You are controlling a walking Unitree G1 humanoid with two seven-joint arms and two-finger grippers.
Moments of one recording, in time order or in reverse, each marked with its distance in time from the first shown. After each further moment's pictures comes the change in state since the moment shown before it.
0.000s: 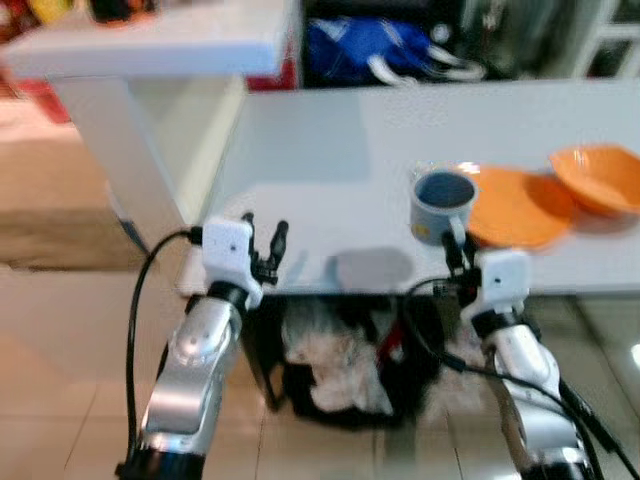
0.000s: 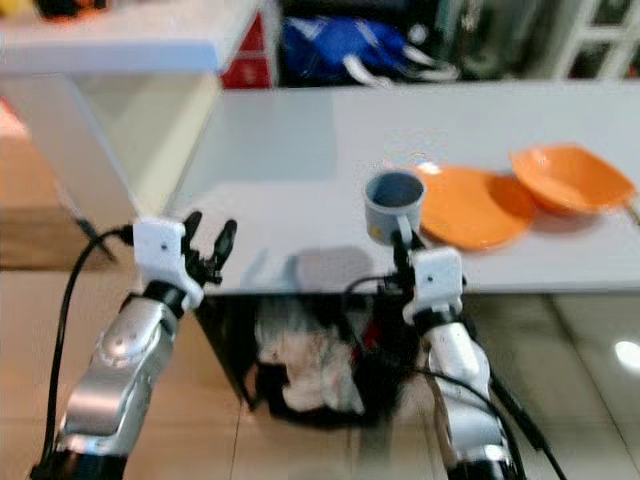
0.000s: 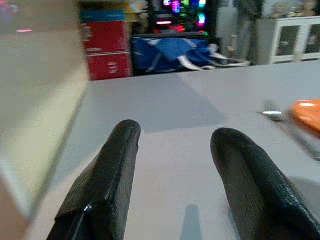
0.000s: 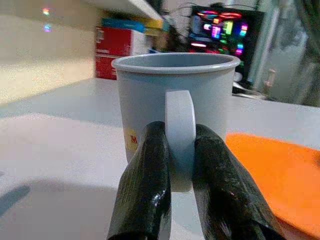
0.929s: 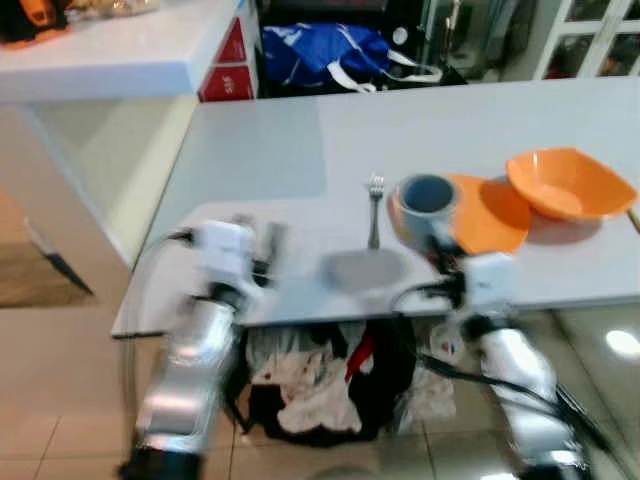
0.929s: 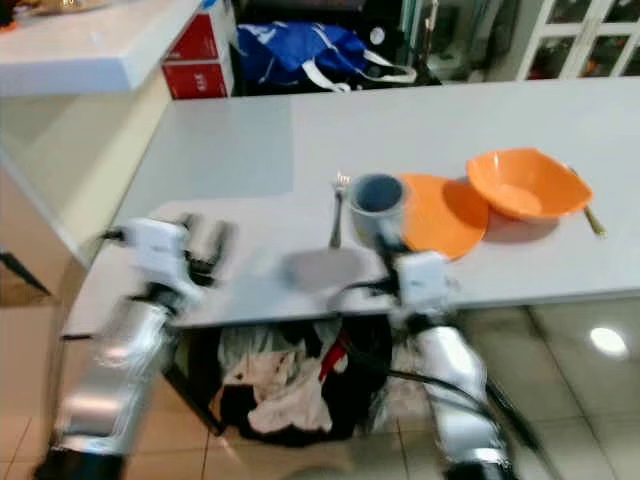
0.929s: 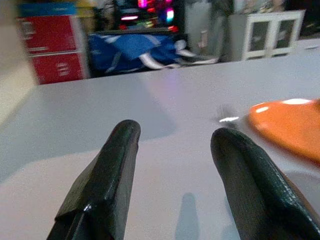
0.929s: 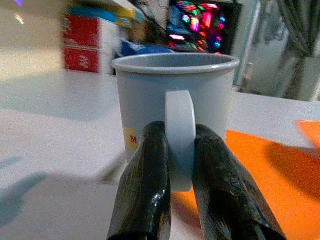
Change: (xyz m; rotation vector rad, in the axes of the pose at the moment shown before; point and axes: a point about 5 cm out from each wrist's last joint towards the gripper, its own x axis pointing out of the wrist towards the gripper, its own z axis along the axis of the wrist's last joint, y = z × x) left arm 0.000 -0.007 -0.005 -0.003 0.016 -0.033; right arm -0.004 -0.002 -0.005 -0.017 0.015 0.002
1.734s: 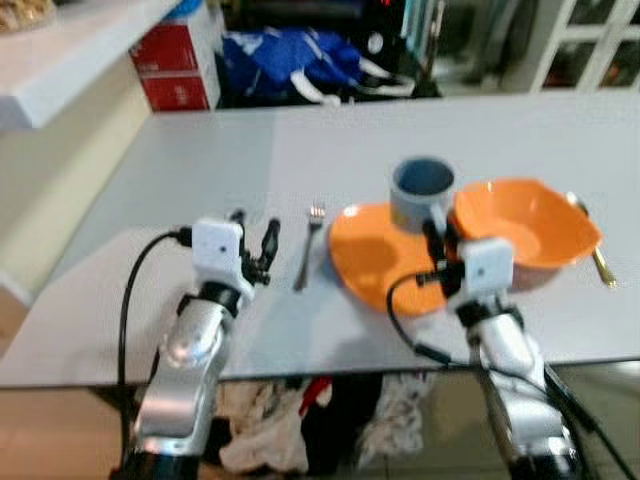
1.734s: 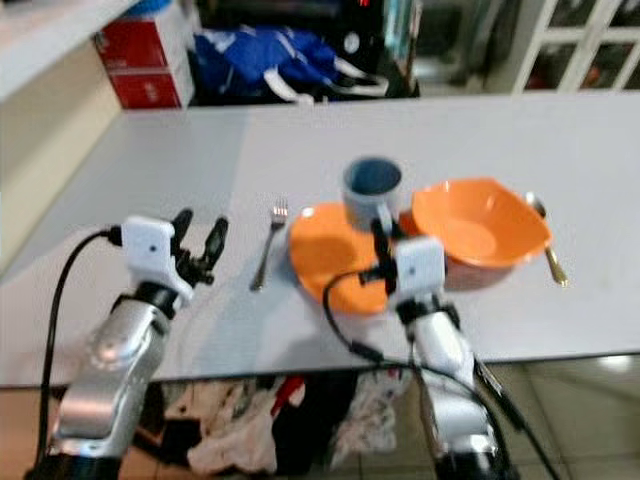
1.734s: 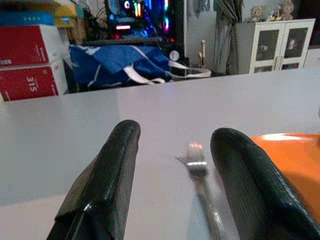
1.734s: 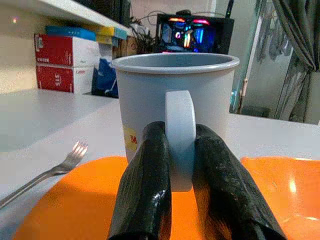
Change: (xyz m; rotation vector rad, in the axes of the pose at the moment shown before) left arm -0.003 0.007 0.006 -0.007 -0.042 0.031; right arm 0.016 0.009 0.021 0.017 -0.080 0.031
